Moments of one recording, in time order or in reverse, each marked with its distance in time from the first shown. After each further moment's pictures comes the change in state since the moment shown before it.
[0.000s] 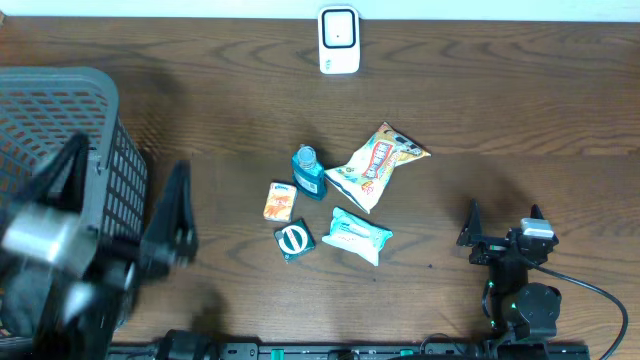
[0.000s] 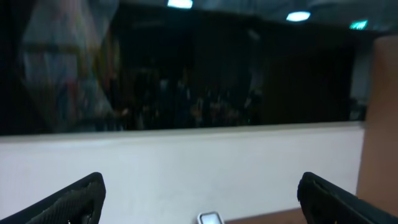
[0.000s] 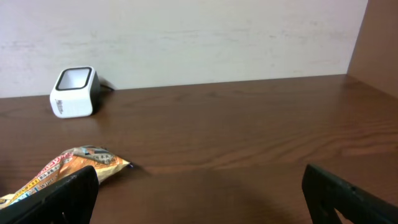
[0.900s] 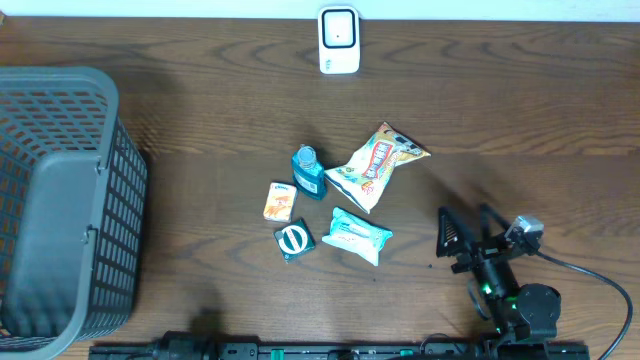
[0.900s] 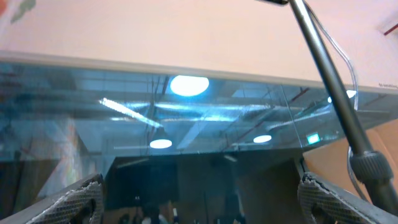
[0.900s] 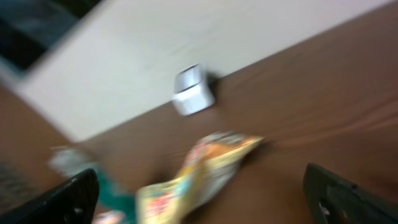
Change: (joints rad) left arm 0.069 -0.521 -0.025 0.130 0.127 -0.053; right arm 0.000 0.000 0.000 0.016 -0.430 0.557
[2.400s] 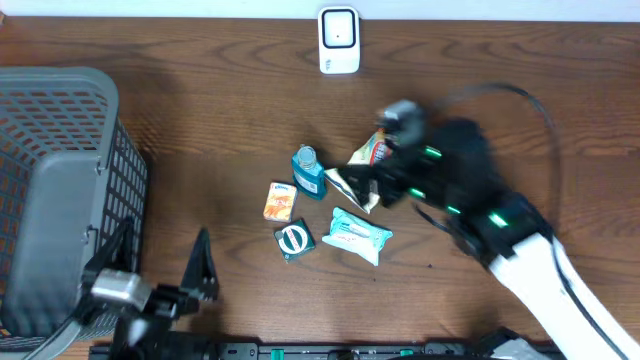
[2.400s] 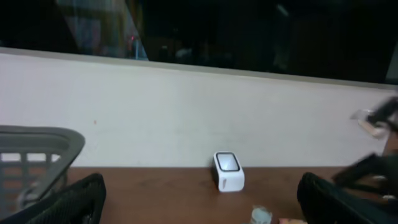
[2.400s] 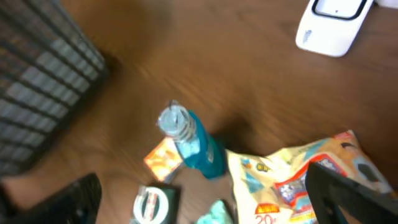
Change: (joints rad) left arm 0.000 0.005 -0.597 -0.132 -0.158 0.000; right arm 0.523 1.268 1.112 -0.443 0.100 -0.486
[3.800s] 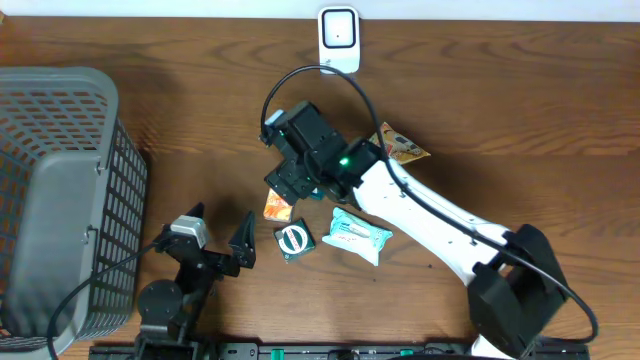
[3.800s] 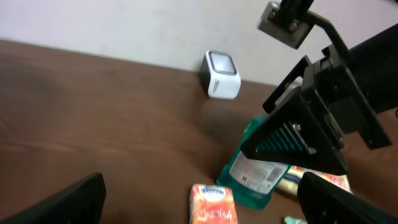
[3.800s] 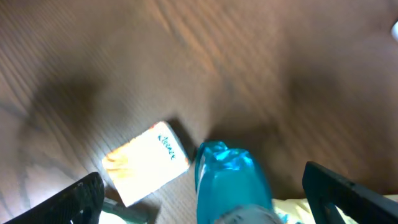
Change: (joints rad) left arm 0.000 0.003 -0.540 0.231 0.106 -0.130; right arm 0.233 0.575 0.344 -0.095 0.208 -0.190
